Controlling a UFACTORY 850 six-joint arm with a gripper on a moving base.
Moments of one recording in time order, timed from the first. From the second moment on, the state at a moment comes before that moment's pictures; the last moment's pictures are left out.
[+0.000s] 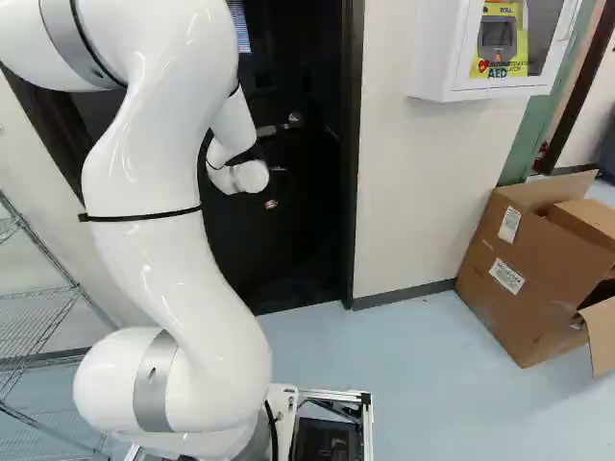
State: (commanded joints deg) arm 6.7 -20.5 -49.8 -11.6 43.6 0.0
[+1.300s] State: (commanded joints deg) arm 2.0 -2.7 -29.6 -11.6 43.6 0.0
